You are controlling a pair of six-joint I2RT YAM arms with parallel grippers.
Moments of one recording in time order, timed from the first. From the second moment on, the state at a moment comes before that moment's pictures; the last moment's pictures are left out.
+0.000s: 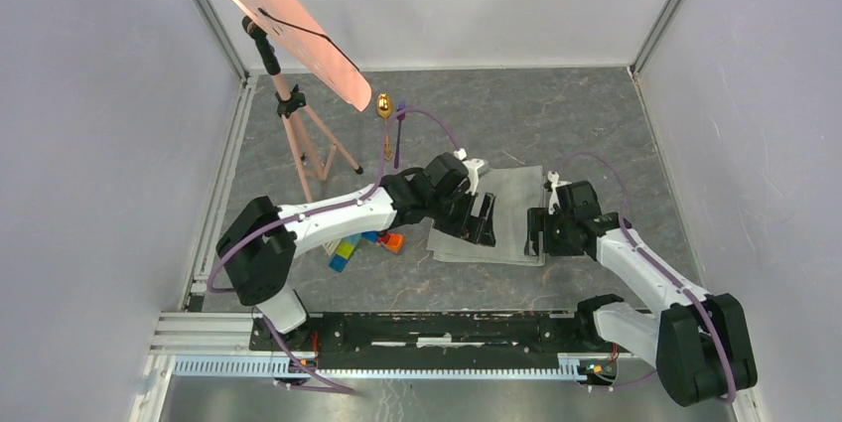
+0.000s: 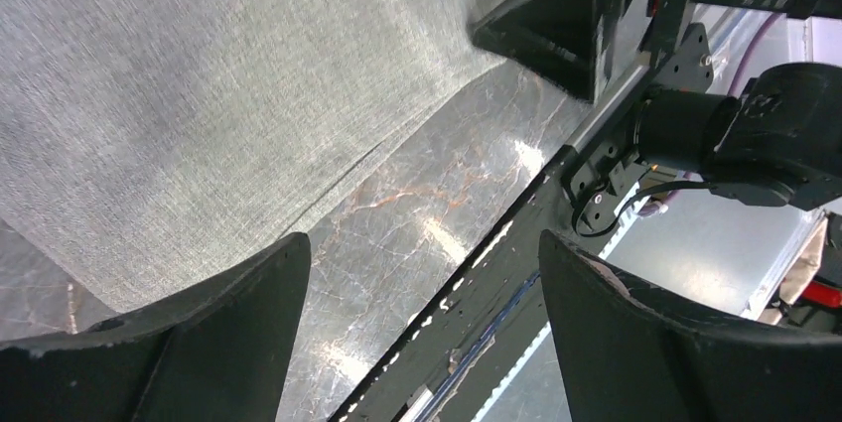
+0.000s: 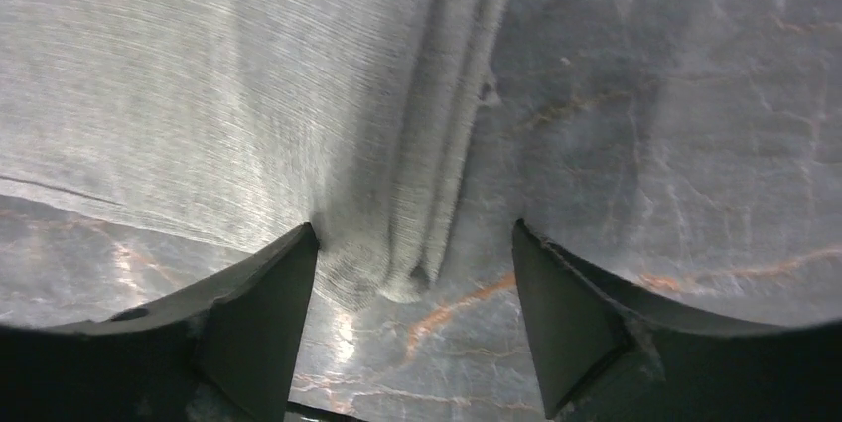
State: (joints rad) left arm -0.97 1.65 1.18 -0.34 0.27 -0.55; right arm 0.24 1.07 0.49 -0.52 -0.13 0.23
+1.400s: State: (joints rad) left arm -0.75 2.02 1.45 -0.29 0.12 -0.57; right arm 0.06 1.63 0.89 -0.25 -0.06 0.10
